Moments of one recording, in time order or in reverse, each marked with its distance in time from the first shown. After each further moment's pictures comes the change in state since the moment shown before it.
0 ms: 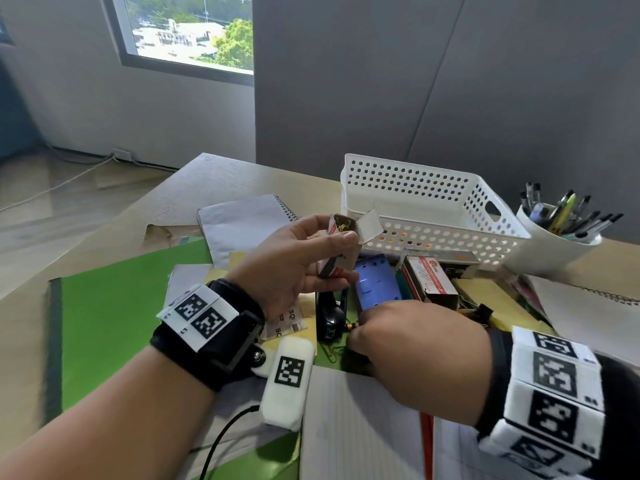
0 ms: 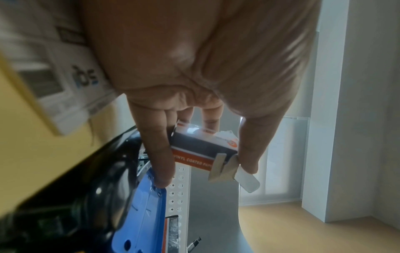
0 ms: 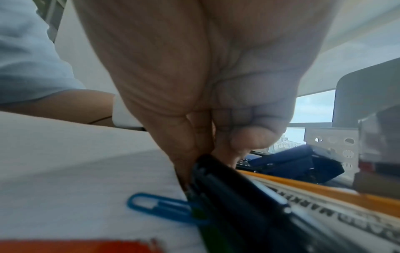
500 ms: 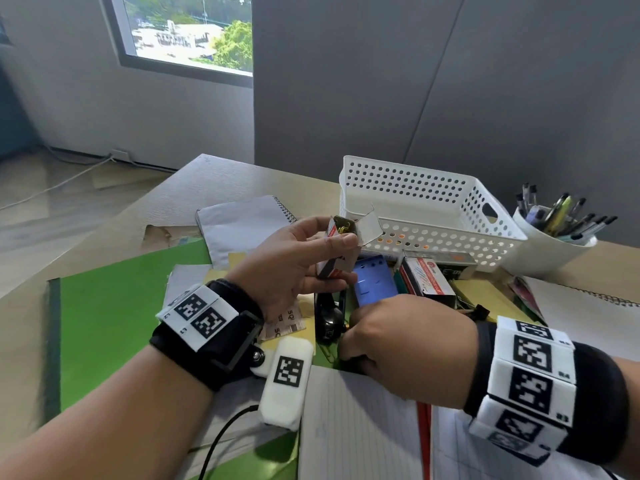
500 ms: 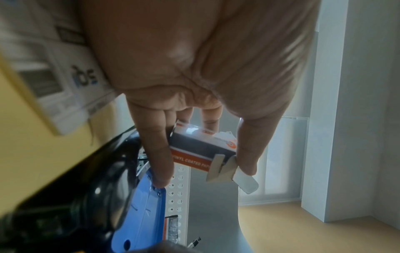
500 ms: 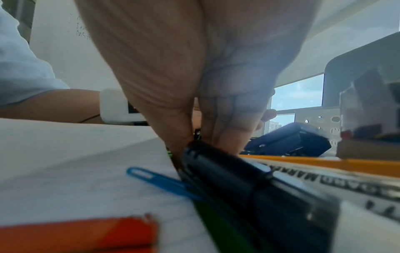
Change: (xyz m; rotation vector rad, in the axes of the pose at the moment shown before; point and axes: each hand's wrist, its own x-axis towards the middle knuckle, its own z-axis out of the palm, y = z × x) left_hand 0.001 -0.001 -0.001 0.009 -0.016 -0.004; right_hand 0.005 0.006 -0.005 0.048 0.077 -0.145
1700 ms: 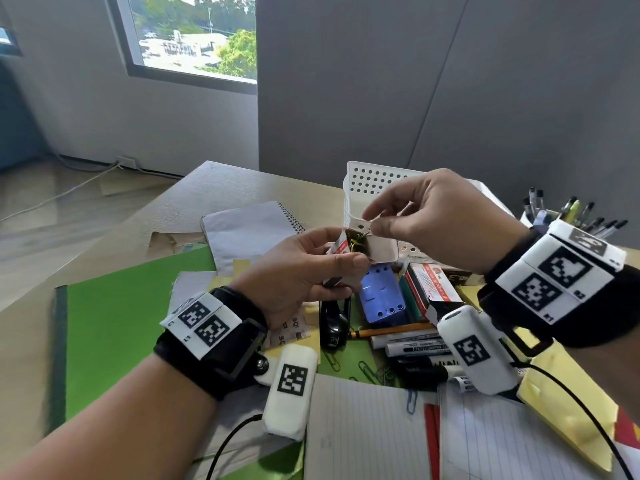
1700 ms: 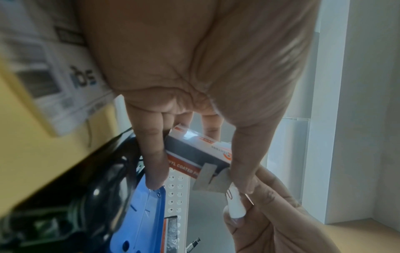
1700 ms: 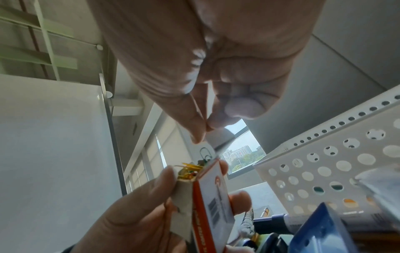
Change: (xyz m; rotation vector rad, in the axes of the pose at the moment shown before) left_hand -0.002 0.000 0.000 0.023 -0.048 -0.007; right_hand 0.010 0.066 -0.066 0.804 0.618 0.284
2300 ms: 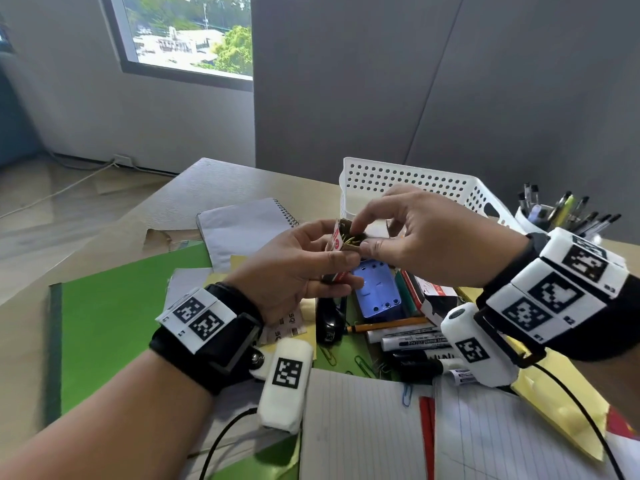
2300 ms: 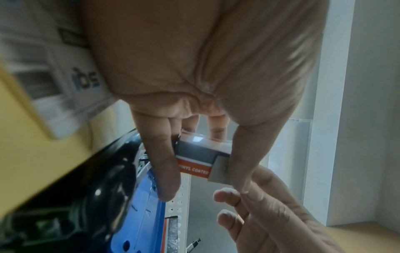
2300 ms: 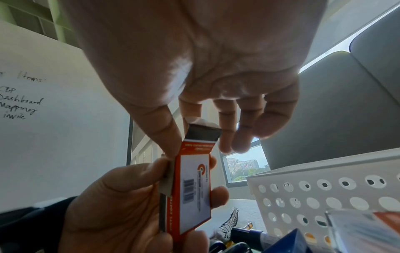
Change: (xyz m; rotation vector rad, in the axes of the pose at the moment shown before) left_hand 0.000 0.000 -0.002 -0.071 -0.058 0.027; right_hand -0.012 -0.006 0.007 -0.314 -0.157 -0.024
